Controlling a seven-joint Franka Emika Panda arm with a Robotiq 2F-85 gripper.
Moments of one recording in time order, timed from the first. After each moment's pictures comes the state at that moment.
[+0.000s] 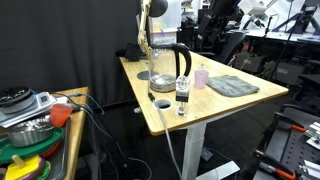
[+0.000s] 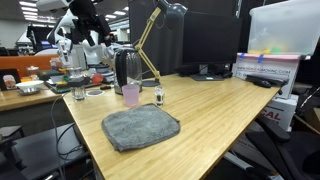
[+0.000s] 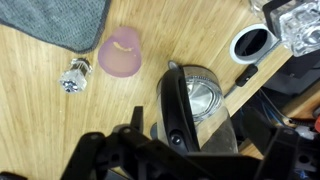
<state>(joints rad) 0.02 -0.35 0.07 -2.63 -0.03 2.69 0.08</state>
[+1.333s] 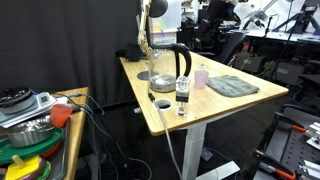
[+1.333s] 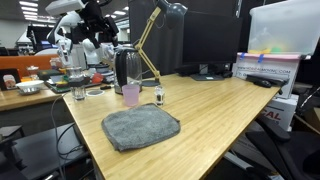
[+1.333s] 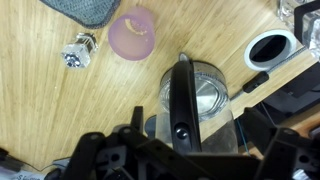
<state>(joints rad) 0.01 -0.28 0.04 -2.59 -0.10 2.73 -0.04</state>
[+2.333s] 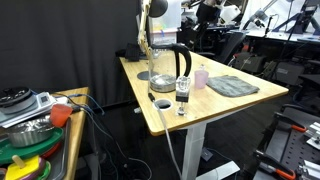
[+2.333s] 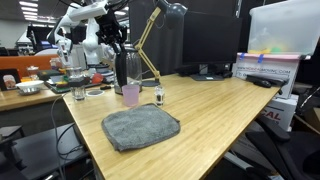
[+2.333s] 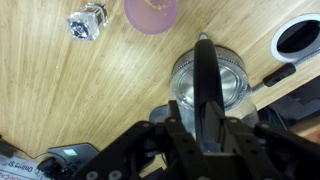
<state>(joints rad) 0.01 -0.11 0.01 -2.44 -0.16 2.76 -0.10</state>
